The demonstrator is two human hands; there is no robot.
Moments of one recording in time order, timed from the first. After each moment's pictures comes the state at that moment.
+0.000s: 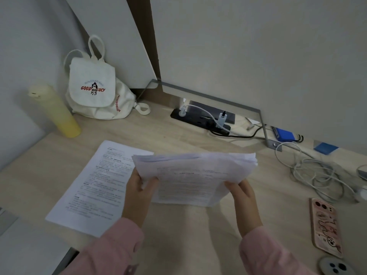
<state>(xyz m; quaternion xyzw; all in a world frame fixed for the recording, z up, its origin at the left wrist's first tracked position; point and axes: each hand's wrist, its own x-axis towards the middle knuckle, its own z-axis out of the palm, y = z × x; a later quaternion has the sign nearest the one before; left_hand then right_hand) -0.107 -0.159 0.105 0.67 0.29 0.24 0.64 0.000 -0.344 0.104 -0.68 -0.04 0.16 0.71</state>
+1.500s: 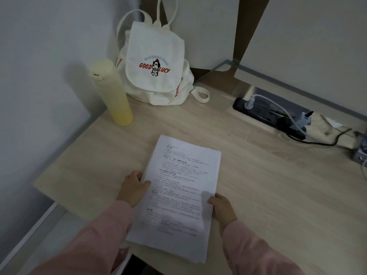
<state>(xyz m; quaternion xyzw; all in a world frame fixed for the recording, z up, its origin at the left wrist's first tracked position) -0.158 0.108 -0.008 0.69 0.50 -0.11 0.51 -0.051 -0.103 -0.009 -0.73 0.19 0.42 0.51</state>
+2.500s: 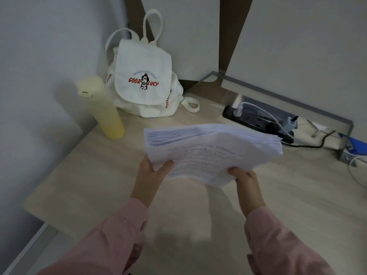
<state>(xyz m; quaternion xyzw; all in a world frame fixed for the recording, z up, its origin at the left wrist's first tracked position) -0.097 0.070 0.079 0.64 0.29 0.22 0.68 0.005 -0.104 0.082 -0.69 0.02 0.21 0.69</state>
